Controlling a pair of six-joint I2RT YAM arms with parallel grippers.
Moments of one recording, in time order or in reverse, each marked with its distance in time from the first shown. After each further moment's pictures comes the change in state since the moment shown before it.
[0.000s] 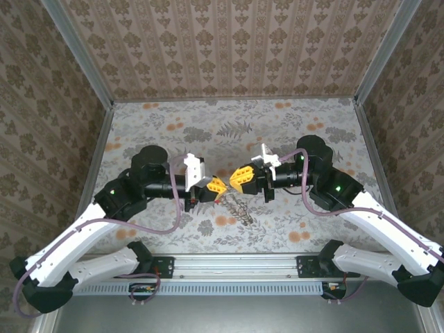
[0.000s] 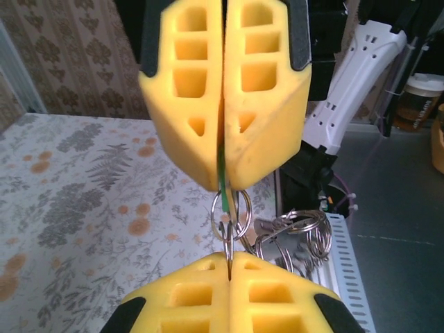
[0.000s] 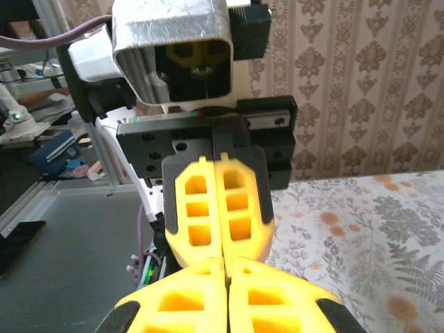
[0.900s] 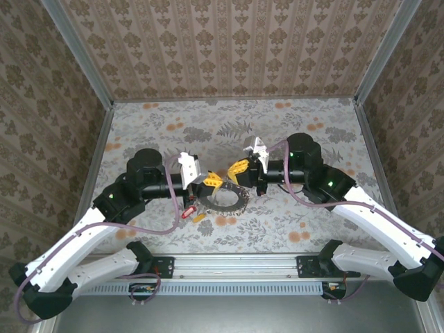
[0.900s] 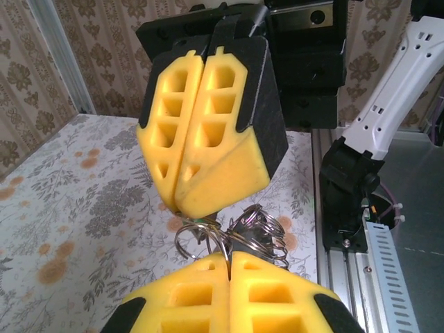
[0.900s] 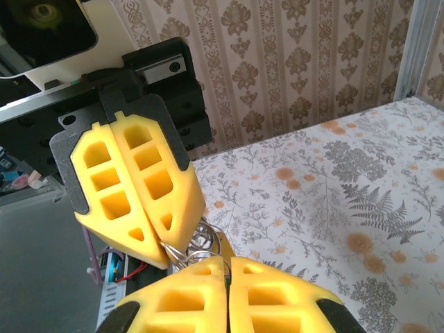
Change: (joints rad) left arm 0.035 -0.045 -0.072 0.079 -0.077 -0.004; right arm -0.001 0.068 0.024 -0.089 0.183 0.051
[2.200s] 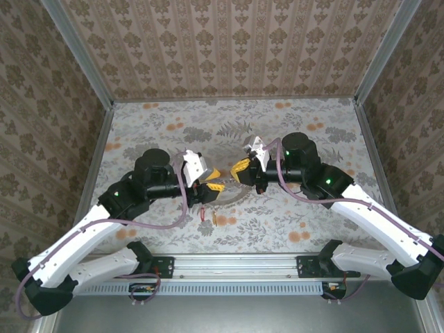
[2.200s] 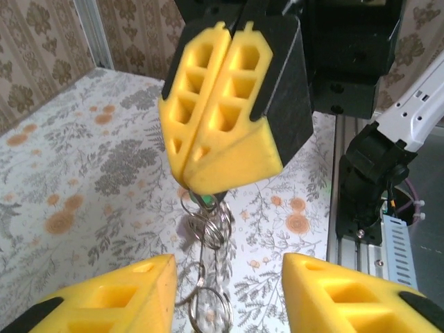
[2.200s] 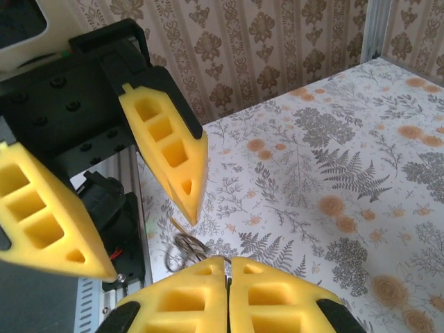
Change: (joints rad) left arm -0.030 0.042 0.004 -0.062 -0.123 -0.067; right arm -0.014 0.022 0.002 -0.068 0.076 0.000
